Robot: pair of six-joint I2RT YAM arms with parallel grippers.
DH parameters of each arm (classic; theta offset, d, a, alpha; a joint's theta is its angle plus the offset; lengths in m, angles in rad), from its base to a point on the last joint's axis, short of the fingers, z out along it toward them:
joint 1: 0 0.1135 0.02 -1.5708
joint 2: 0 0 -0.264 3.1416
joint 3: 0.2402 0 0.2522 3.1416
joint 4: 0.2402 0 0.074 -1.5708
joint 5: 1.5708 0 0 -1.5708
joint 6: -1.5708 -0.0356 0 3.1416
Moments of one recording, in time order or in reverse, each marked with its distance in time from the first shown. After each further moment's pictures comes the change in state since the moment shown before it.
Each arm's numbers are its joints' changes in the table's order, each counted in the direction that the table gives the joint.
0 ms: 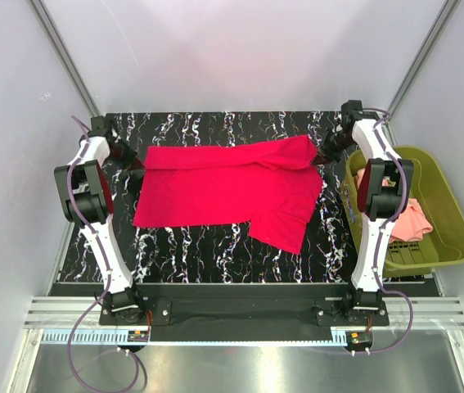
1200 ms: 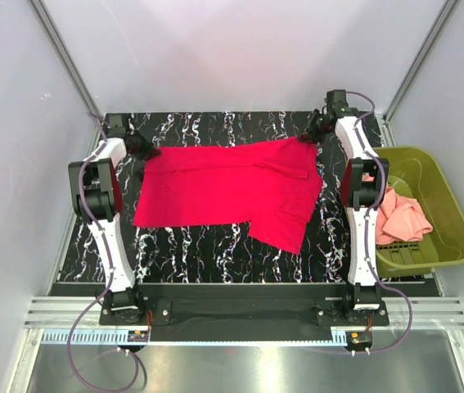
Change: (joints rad) left arm -0.105 0.030 -0.028 -0.286 0.031 0.133; right arm 0.063 0.324 0.423 -0.212 0.046 -0.090
